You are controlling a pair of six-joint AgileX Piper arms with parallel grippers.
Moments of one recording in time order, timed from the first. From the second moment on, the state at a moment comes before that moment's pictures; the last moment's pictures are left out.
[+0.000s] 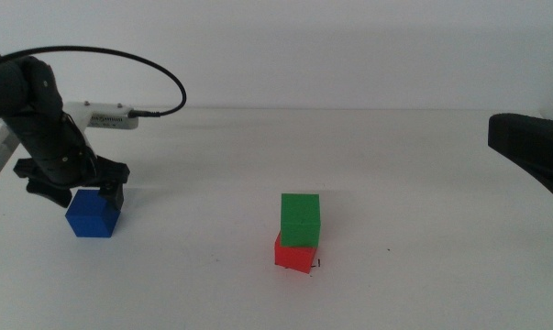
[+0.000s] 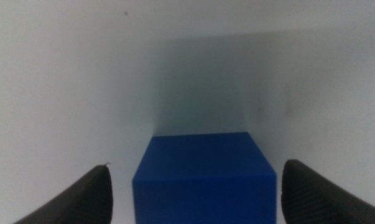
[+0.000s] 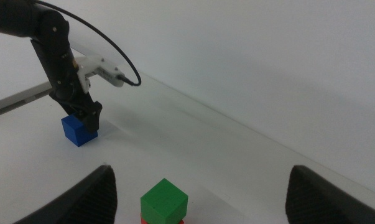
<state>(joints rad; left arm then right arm) 0.02 1.96 -1.36 -0.06 0.90 0.14 0.65 0.73 -0.89 -0.02 0.51 -0.08</state>
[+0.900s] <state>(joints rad) -0.56 1.78 -1.63 0.08 1.17 -0.53 0.65 0.73 -0.89 -0.02 0.51 -0.08</state>
